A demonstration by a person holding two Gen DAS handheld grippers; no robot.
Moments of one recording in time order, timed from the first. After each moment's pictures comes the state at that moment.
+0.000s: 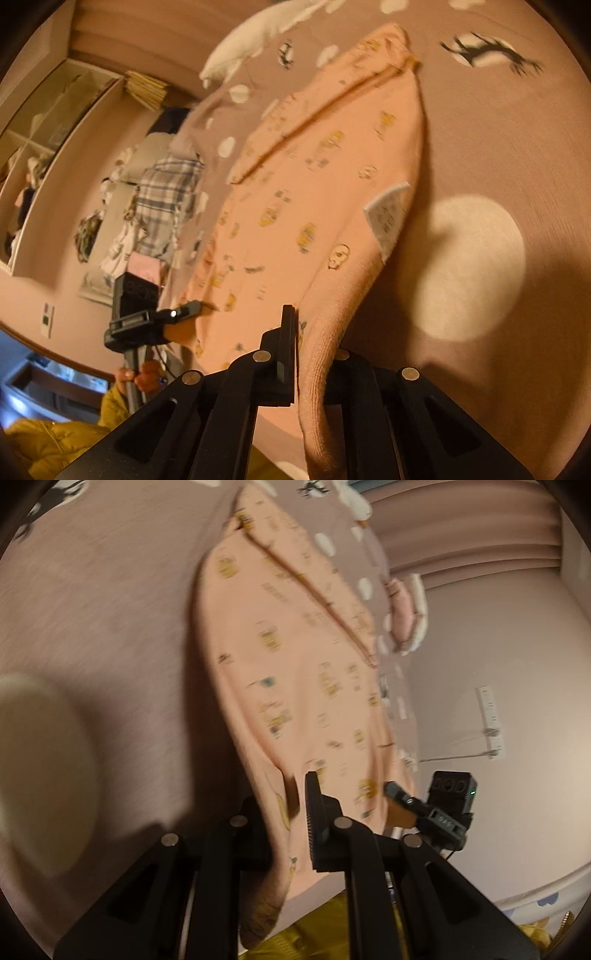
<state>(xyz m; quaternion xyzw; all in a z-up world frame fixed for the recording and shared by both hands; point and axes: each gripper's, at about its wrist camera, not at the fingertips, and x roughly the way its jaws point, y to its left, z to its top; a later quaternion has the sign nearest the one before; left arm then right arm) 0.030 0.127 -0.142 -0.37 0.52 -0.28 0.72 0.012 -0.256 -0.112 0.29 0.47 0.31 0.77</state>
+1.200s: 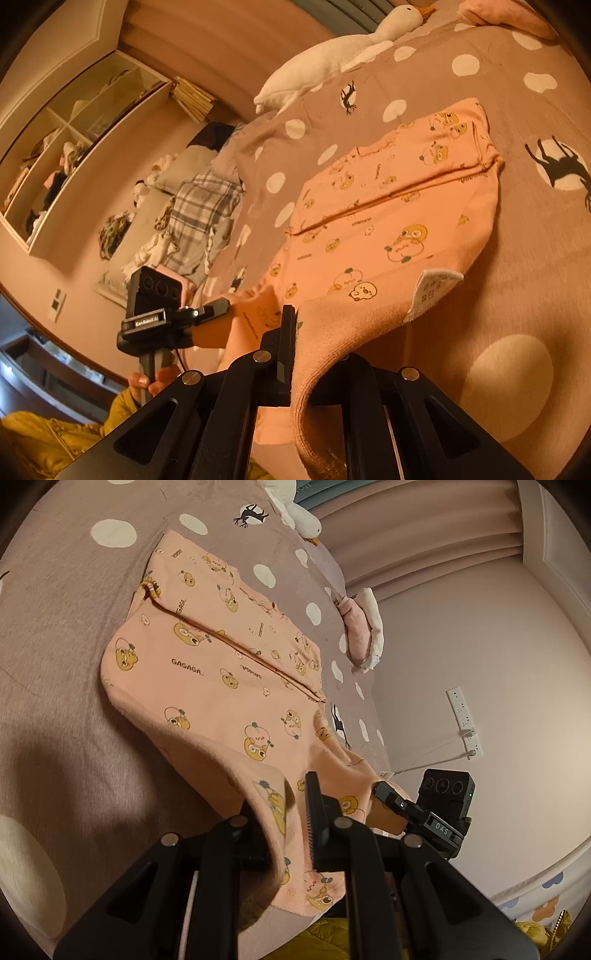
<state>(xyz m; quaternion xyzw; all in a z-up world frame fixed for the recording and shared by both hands) 0.063 0.104 -0.103 -0.36 0.46 -0.32 0.75 0.039 -0.226 -0.062 0.27 0.40 0.35 0.80</state>
